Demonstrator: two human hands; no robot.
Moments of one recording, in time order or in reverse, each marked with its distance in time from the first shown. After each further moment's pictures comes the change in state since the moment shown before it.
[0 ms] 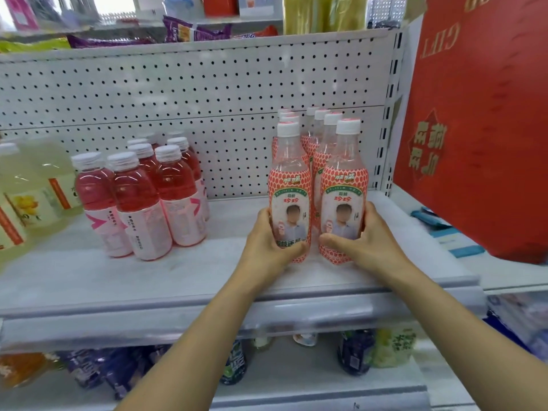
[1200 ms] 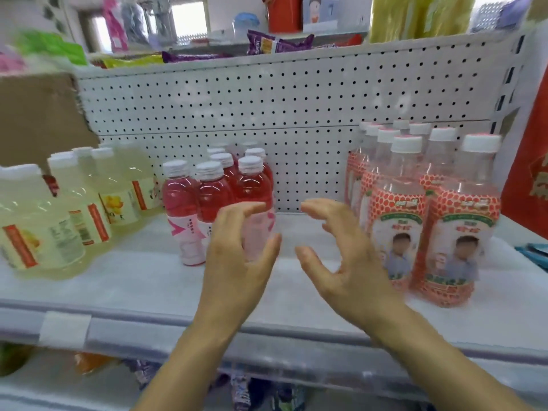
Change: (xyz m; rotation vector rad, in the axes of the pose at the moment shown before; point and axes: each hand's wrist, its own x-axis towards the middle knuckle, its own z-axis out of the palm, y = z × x) left_hand -0.027 -0.014 -0.140 0.328 0.499 0.423; right_hand -0.009 -0.086 0.139 -0.084 -0.076 -0.733
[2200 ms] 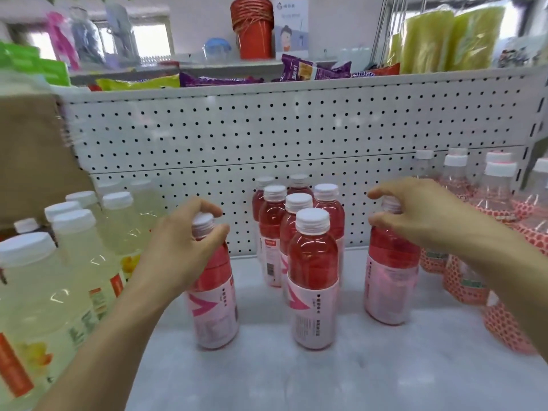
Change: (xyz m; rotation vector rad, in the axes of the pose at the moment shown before) left_hand 0.154 -0.156 -0.139 0.093 -0.246 -0.159; right_hand 0.156 -0.029 0.040 -0.699 -0.276 0.624
